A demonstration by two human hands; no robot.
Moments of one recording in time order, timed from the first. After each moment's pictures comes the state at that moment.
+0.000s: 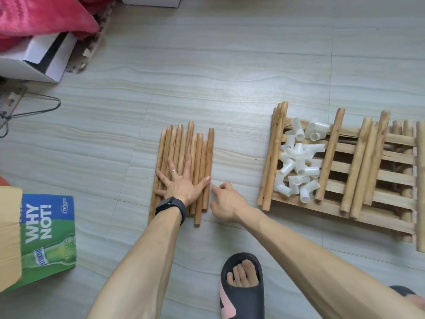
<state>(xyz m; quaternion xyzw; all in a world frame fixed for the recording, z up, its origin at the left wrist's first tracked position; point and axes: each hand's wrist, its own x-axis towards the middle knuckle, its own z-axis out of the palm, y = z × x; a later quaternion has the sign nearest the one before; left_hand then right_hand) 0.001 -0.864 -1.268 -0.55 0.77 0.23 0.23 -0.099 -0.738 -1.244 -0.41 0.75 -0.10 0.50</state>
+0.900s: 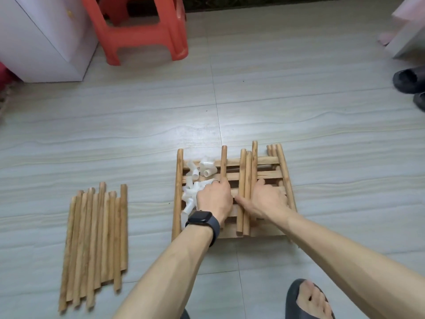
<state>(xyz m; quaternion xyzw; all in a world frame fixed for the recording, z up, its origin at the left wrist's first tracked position) -0.254 -0.665 -1.180 -0.25 0.95 0.12 0.16 -0.331 -0.549 -1.212 -0.15 0.95 0.00 0.26</state>
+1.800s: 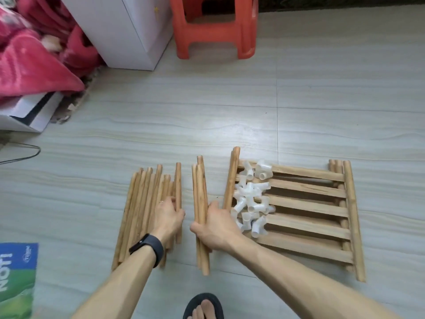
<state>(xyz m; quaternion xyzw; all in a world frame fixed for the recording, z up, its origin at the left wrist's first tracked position) -0.073 -0.814 -1.199 -0.55 0.76 0.32 0.06 -0.170 -0.691 -1.173 -0.30 0.81 -0.22 0.45</state>
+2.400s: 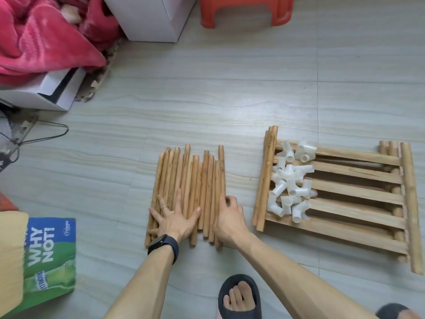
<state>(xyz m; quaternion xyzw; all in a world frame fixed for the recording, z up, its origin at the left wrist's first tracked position) 0.026 -0.839 -1.260 -0.60 0.73 0.23 0.24 -0.100 -0.731 -1.236 -0.31 0.81 -0.16 0.47</state>
